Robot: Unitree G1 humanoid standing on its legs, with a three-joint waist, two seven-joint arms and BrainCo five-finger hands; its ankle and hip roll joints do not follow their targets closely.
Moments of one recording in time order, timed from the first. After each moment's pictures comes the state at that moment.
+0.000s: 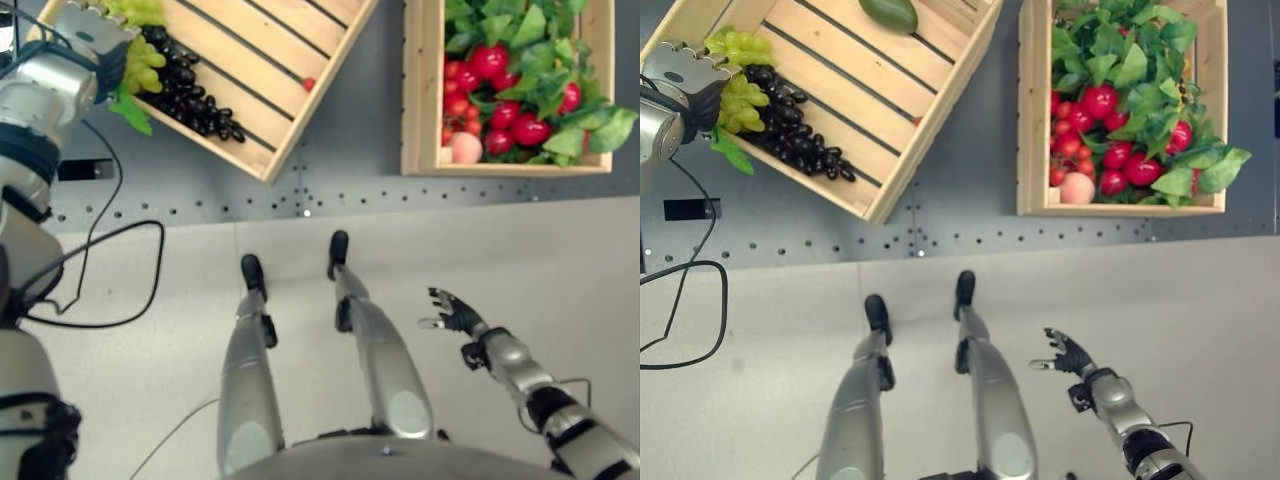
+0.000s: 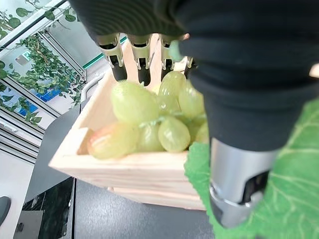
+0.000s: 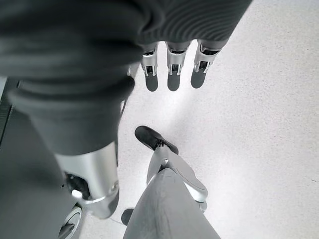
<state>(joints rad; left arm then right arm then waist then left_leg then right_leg) -1.52 1.02 -1.27 1.10 0.63 -0.07 0.06 -0.18 -0.49 0.40 0.87 0.29 -0.19 0.16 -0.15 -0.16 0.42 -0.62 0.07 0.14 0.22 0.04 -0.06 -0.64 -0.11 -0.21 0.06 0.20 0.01</state>
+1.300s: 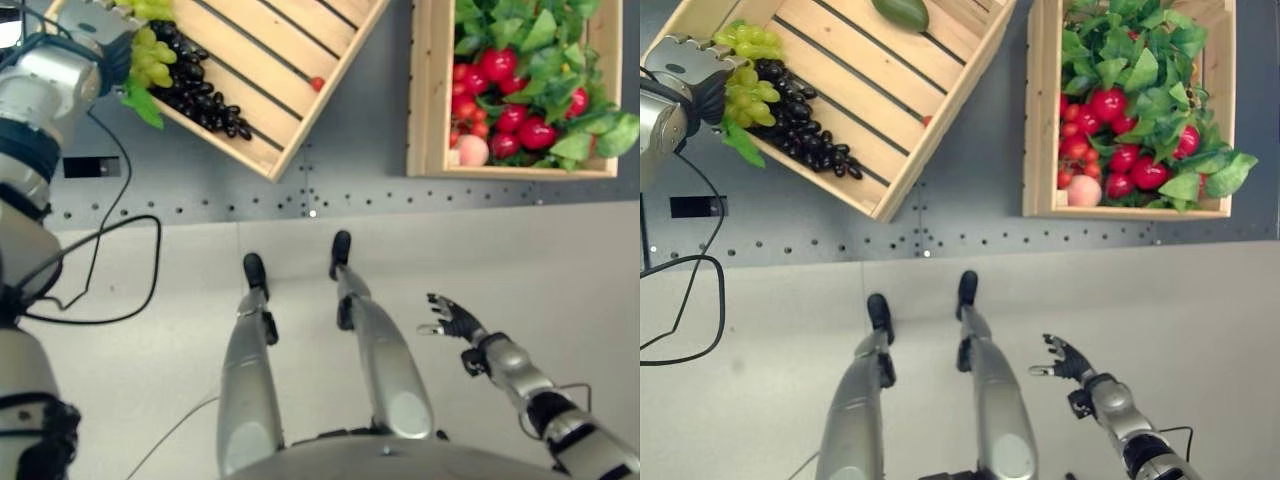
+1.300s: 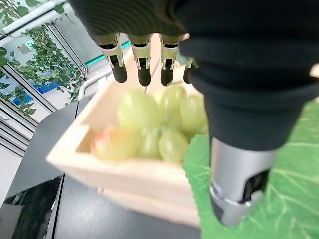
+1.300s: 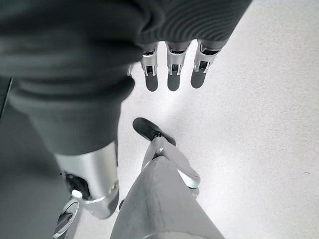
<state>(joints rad) -1.58 1.02 -1.25 1.01 0.50 -0.10 0.04 -0.16 -0.48 0.40 0.87 0.29 -0.19 0.18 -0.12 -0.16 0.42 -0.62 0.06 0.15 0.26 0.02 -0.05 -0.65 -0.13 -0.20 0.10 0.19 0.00</state>
